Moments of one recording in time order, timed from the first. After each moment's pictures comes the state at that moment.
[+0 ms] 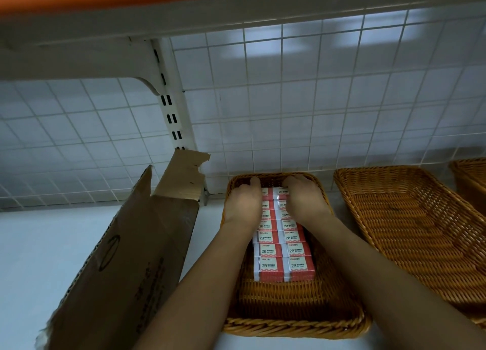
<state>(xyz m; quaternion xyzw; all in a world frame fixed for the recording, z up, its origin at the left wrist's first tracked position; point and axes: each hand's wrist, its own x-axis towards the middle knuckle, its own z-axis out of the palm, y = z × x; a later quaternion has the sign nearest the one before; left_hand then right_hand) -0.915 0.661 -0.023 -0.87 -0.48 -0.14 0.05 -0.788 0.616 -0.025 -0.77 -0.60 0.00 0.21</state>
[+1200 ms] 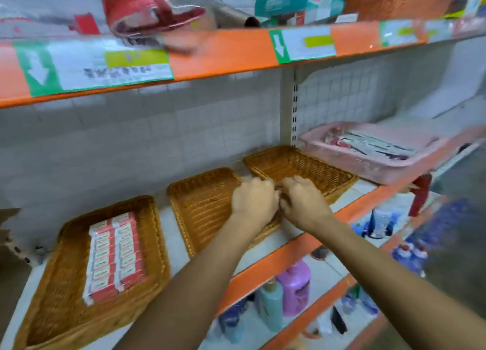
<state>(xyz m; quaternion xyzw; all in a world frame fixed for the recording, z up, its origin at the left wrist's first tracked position) -0.714 0.402 0.046 -0.97 -0.21 -0.14 0.04 -0.638 0.313 0.020 -0.87 -0.42 -0.10 0.23</state>
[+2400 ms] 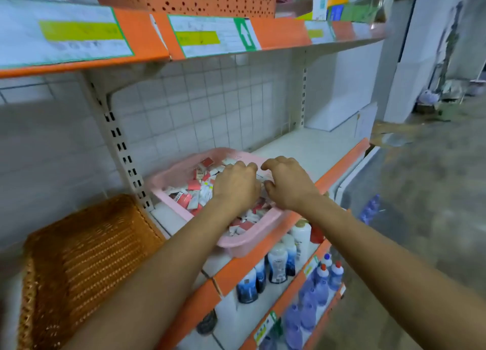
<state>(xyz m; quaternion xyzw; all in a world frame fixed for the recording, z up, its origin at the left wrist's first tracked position) -0.312 0.250 0.044 -0.99 -0.09 -0.14 0.01 -0.268 0.132 0.044 -0.92 -0.33 -0.11 0.18</state>
